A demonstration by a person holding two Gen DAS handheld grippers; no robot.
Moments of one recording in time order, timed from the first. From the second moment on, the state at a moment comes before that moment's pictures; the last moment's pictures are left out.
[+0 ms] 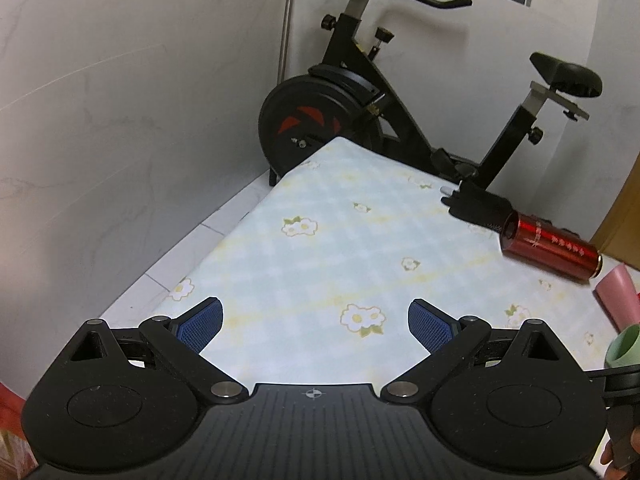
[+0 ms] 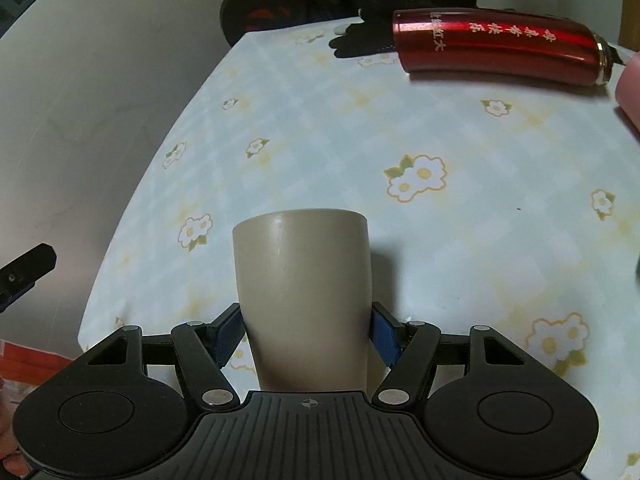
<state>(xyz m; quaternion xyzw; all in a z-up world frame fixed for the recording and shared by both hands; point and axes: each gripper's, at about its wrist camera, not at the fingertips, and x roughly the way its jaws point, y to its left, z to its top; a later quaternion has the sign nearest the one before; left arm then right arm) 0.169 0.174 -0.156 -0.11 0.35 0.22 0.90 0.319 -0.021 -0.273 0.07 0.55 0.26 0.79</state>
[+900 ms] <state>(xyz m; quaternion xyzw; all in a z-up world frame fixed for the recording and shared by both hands) 0.189 0.133 -0.168 -0.12 0.39 0.15 0.90 0.289 -0.059 -0.236 0.06 0.46 0.26 0.85</state>
